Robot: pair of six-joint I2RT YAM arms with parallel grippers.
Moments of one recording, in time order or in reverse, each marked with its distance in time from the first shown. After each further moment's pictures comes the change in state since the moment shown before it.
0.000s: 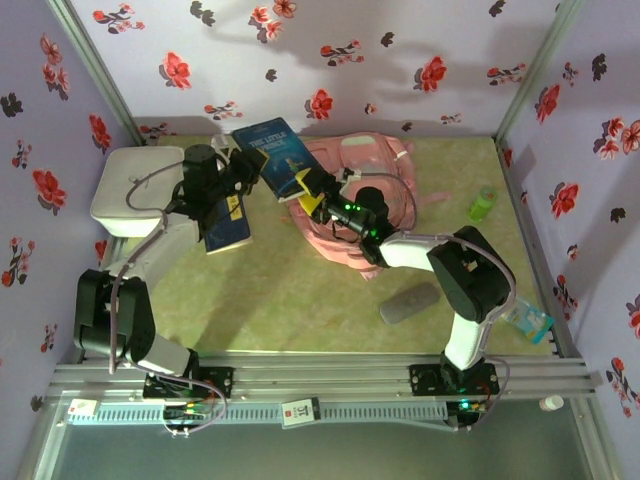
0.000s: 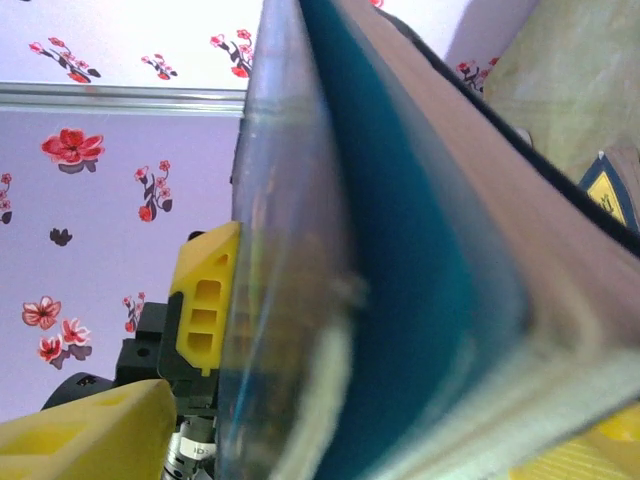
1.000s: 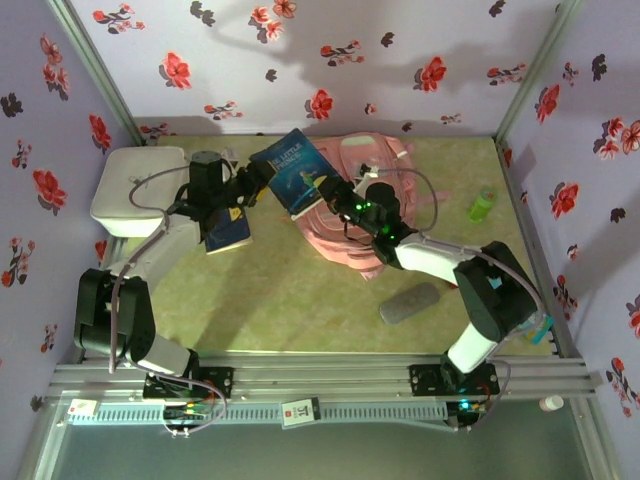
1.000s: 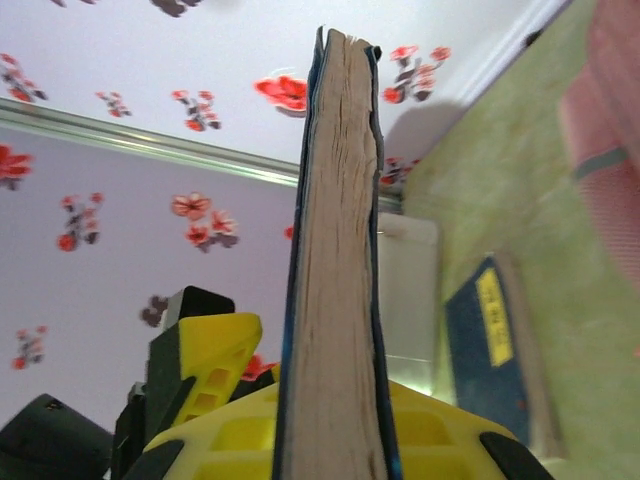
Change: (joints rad) left arm -0.008 0.003 -0.011 -0.216 0.048 0.226; right arm -0.035 -0.190 -0.052 -0.294 0.141 -0.289
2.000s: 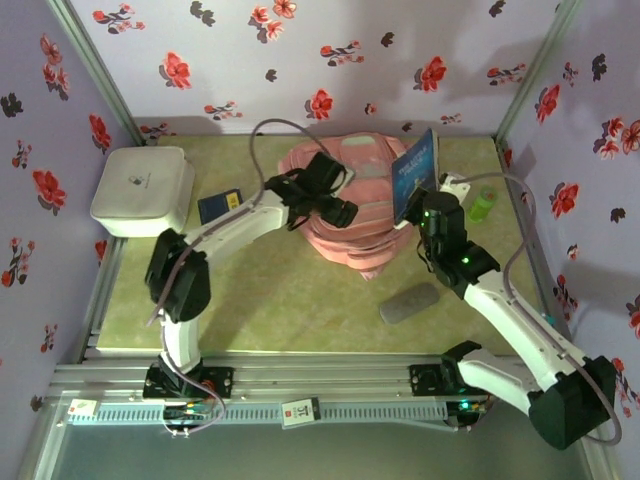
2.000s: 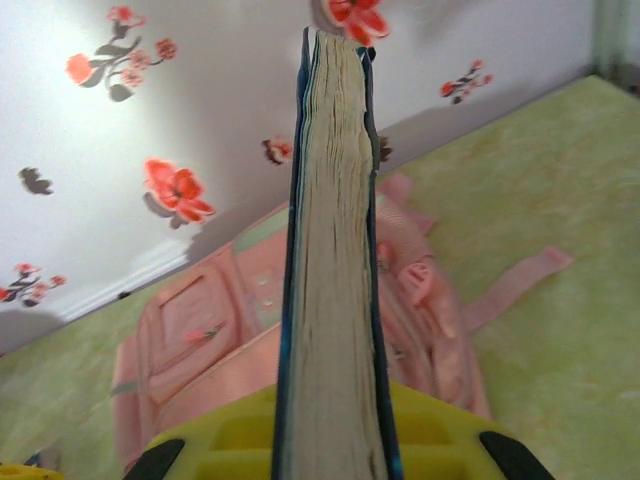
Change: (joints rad) left arm -0.512 0.442 0.640 -0.640 -0.559 0.964; right arm -0.138 -0.633 -0.066 -0.858 0.675 -0.625
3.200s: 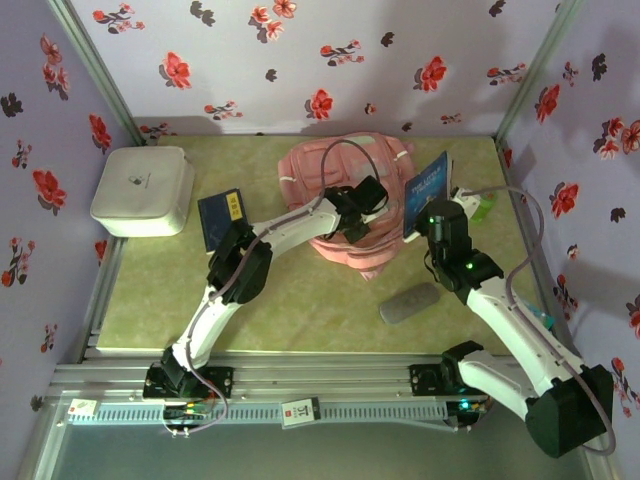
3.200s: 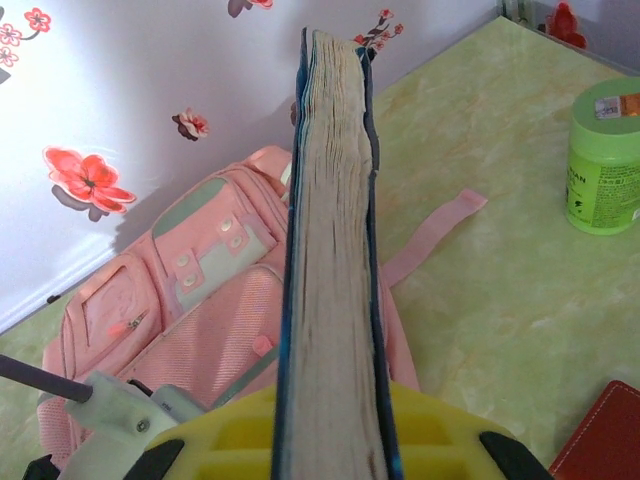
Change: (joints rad) left arm -0.092 0.390 0.311 -0.140 -0.172 0.283; right arm -0.071 -0.033 -0.074 -0.073 -0.014 0.098
